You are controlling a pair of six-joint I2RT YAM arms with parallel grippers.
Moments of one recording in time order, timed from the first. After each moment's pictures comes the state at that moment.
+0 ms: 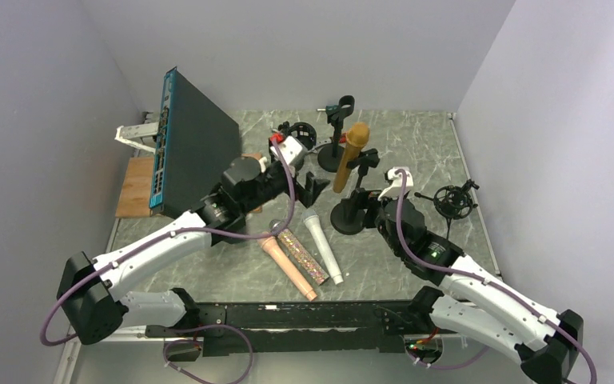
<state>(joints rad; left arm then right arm) -0.80 1.22 0.99 0.20 0.09 -0.04 0.81 0.75 0.60 -0.11 0.47 0.42</state>
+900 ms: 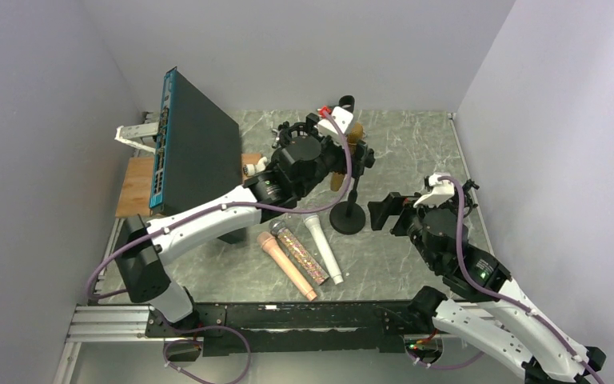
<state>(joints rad) -0.99 1.57 1.43 0.14 -0.31 -0.07 0.81 0.53 0.79 -0.55 0.52 0.48</state>
